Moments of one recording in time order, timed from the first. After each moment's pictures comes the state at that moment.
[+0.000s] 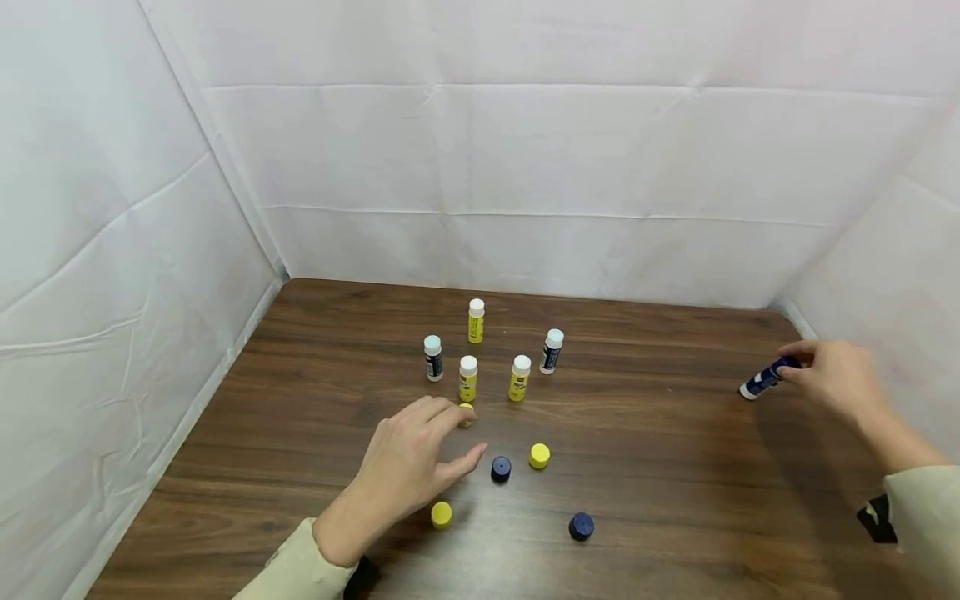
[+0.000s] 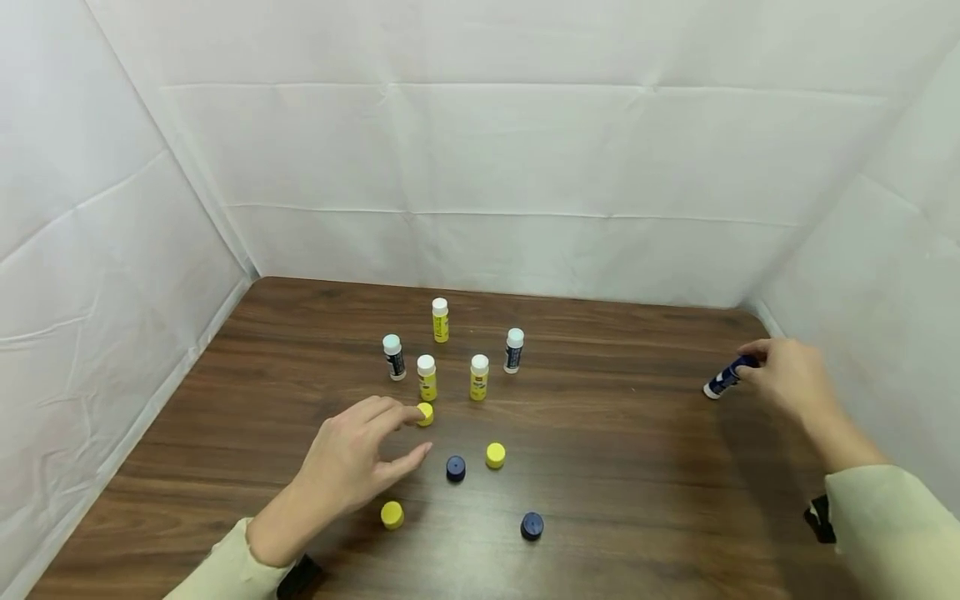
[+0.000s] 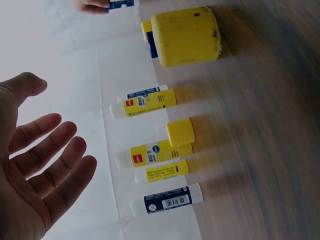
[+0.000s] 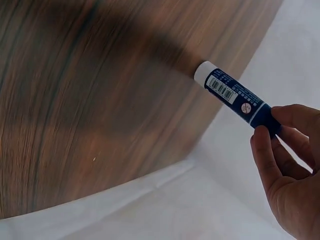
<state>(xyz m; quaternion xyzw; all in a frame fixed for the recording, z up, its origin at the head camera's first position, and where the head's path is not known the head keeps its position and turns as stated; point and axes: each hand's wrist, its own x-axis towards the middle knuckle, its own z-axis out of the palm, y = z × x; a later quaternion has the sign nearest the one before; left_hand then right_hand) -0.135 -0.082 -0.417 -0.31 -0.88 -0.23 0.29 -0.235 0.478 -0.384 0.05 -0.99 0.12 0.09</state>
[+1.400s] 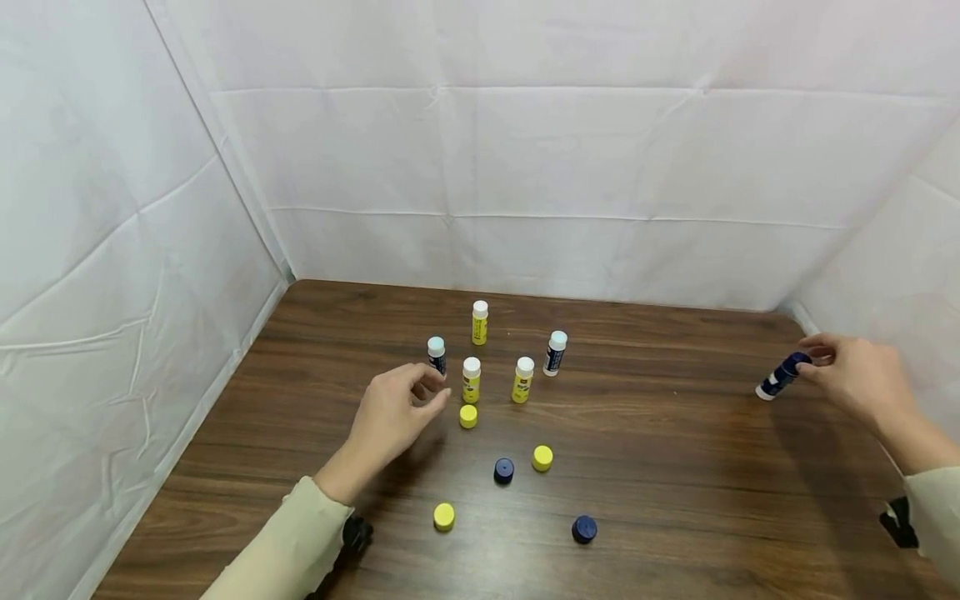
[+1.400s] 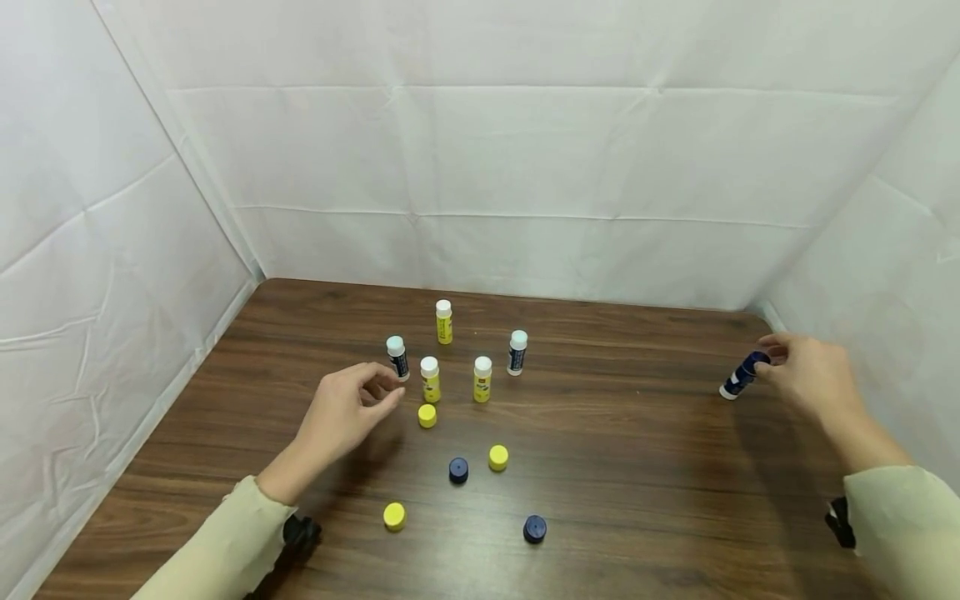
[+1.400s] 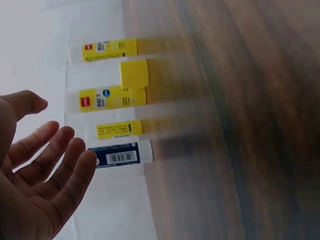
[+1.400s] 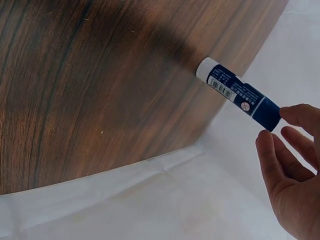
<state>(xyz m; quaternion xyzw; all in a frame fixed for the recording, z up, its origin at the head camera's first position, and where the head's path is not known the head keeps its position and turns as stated) -0.185 -0.107 -0.428 -0.13 -0.92 -0.35 0.15 -0.239 0.494 -0.379 0.03 -0.99 0.11 0.09</state>
